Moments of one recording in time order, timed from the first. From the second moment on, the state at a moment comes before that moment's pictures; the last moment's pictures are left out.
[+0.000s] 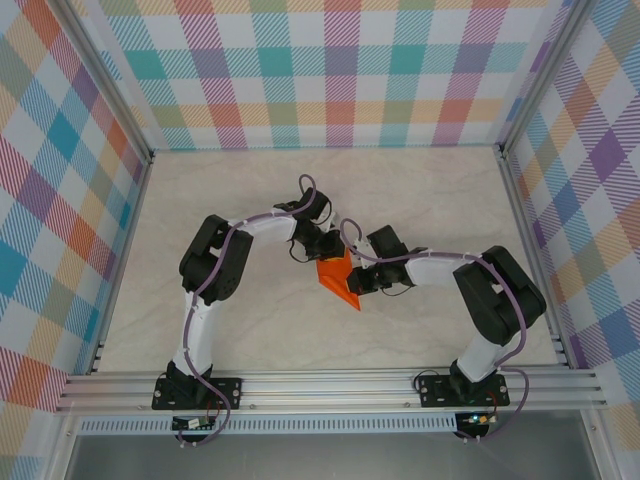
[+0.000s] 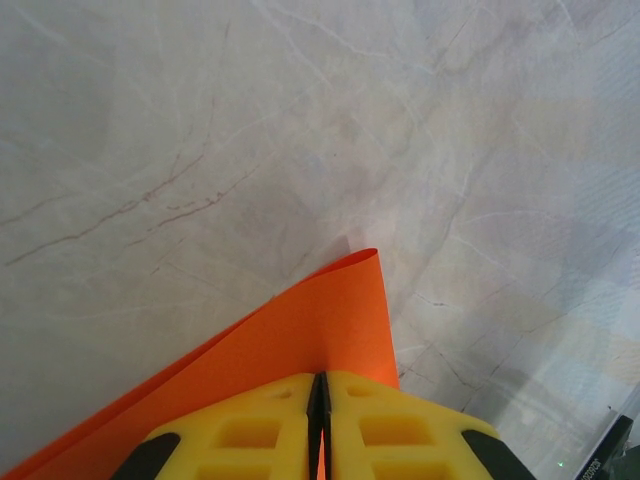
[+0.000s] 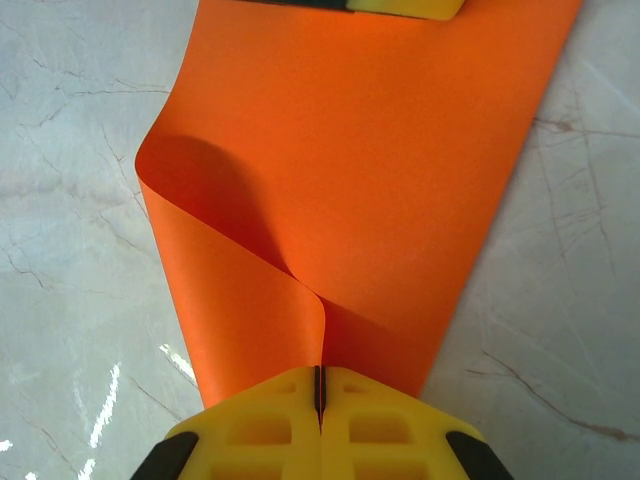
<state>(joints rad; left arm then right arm) -0.57 2.18 1.50 -0.48 0.53 -0.55 0.56 1.69 0.78 -0.16 -0.45 0.29</state>
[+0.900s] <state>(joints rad) -0.57 2.18 1.51 -0.49 0.53 -0.55 0.56 1.71 0.81 -0.19 -0.44 0.29</state>
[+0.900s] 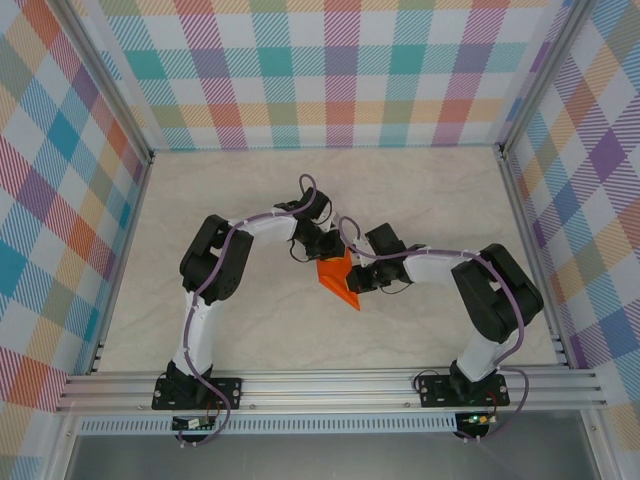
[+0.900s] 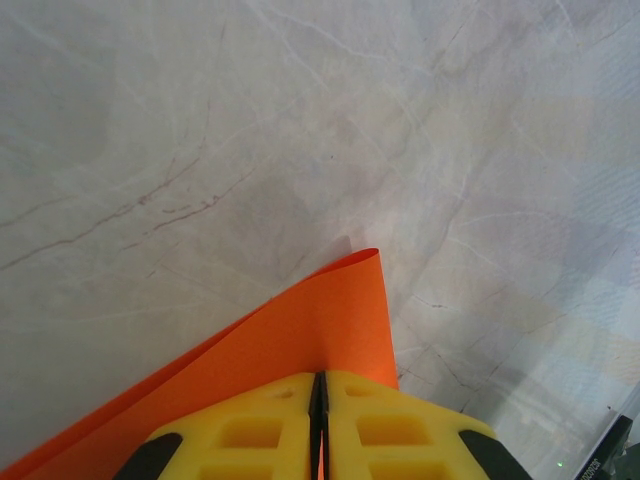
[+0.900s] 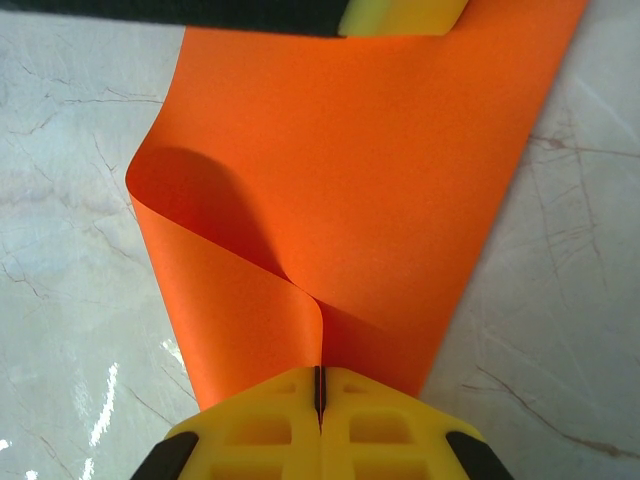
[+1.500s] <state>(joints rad) -0.57 2.18 1.51 -0.49 0.53 -0.55 0.56 1.72 0.82 -0.20 -0.44 0.29</state>
